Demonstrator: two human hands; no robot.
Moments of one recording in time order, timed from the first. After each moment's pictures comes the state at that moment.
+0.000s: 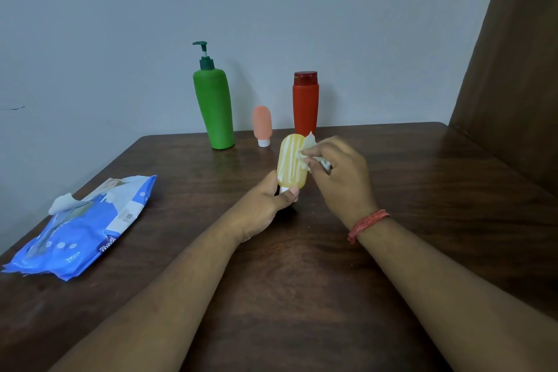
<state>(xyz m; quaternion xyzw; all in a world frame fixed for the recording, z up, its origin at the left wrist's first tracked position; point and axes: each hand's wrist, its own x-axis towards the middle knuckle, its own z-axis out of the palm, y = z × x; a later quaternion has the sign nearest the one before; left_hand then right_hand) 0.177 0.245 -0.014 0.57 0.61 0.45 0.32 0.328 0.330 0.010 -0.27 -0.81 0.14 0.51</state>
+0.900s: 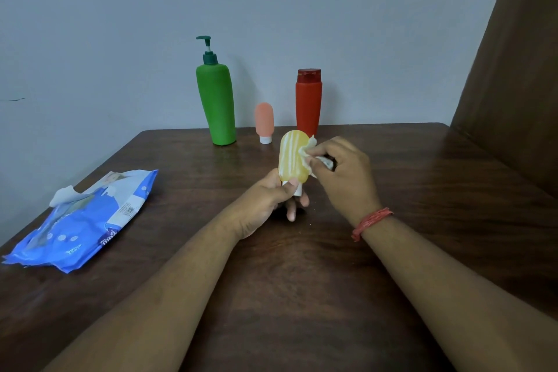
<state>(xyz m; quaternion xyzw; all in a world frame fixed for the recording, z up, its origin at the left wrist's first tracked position) 0.178 0.241 -0.011 0.57 0.51 0.49 0.41 0.329 0.333 0.009 -0.24 -0.79 0.21 0.52</state>
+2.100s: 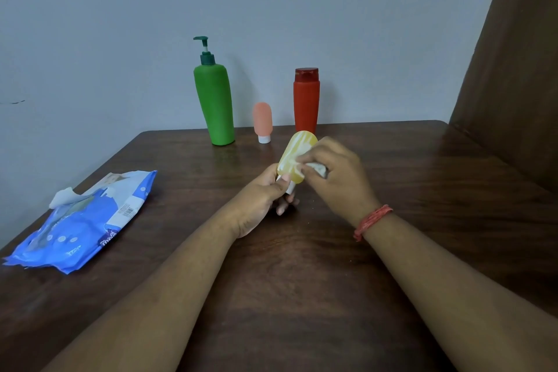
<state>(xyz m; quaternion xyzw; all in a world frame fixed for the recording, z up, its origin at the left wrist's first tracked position) 0.177 0.246 -0.015 0.53 0.51 0.53 0.42 0.332 0.336 0.005 -0.19 -0.84 0.16 0.48</state>
